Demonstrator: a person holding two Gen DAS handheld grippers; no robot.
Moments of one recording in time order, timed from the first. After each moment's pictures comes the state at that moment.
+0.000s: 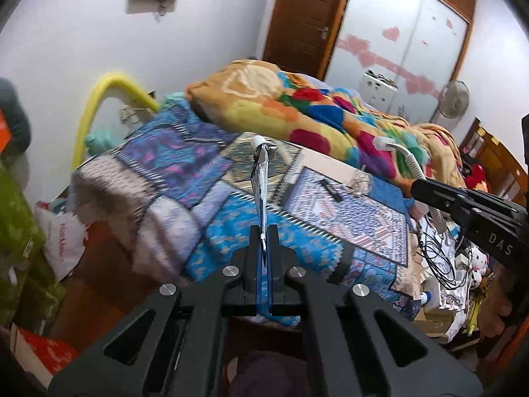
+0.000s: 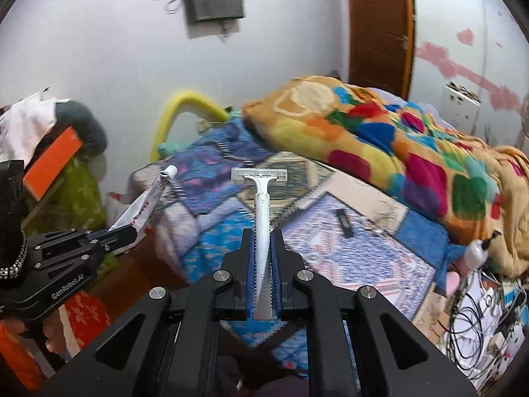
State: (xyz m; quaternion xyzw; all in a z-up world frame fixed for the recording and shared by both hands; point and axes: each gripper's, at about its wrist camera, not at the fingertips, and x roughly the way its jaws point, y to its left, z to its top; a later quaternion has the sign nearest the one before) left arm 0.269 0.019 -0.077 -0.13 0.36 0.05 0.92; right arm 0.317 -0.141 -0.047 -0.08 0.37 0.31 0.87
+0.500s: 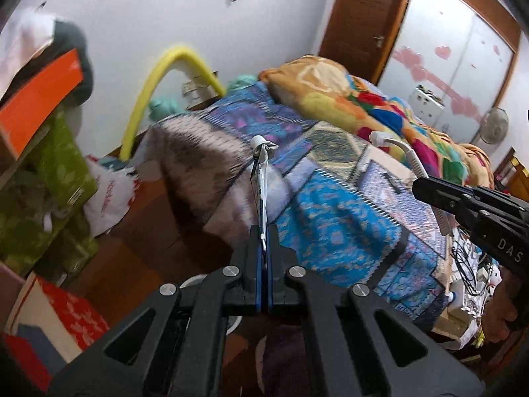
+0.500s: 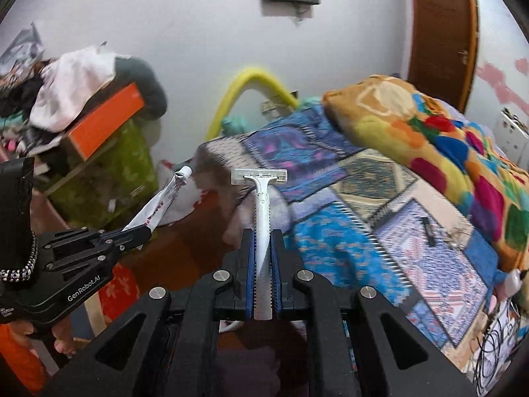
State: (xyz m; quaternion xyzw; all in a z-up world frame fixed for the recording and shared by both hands) left arm 0.175 0.110 -0.104 -0.17 0.38 0.15 0.90; right arm 0.257 -0.034 -0.067 -0.12 0.38 0.41 0.82
